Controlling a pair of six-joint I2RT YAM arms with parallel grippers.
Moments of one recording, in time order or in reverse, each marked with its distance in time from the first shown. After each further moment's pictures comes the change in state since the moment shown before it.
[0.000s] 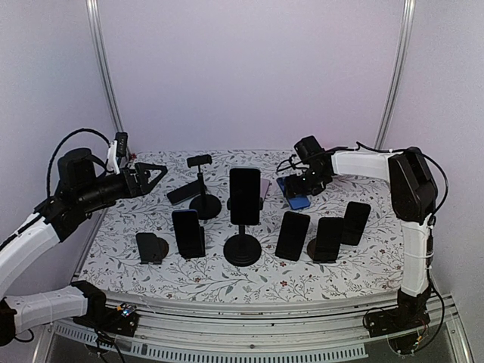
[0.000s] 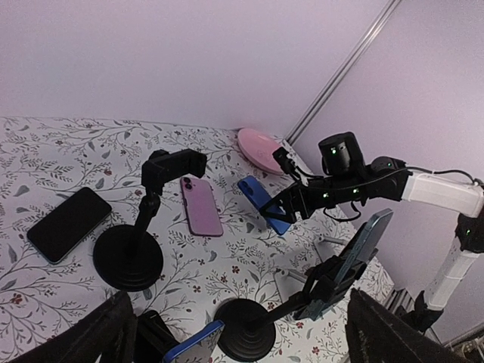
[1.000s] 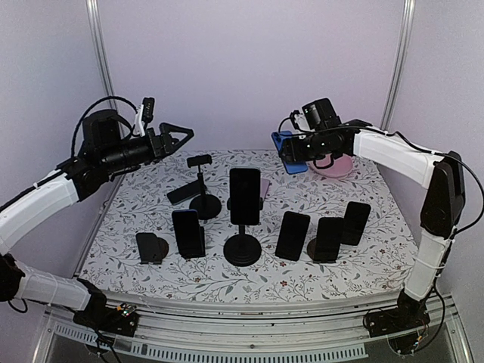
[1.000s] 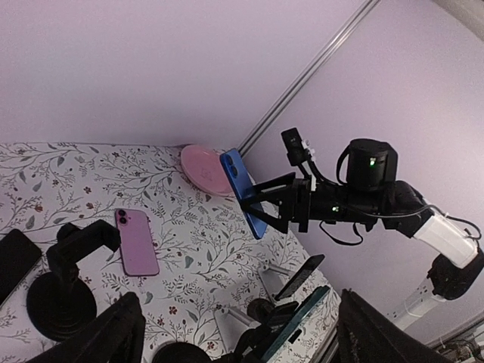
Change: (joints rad) left arm -0.093 0.311 0.291 0.100 0.044 -0.126; right arm 0.066 -0.247 0.069 0.002 0.057 0.007
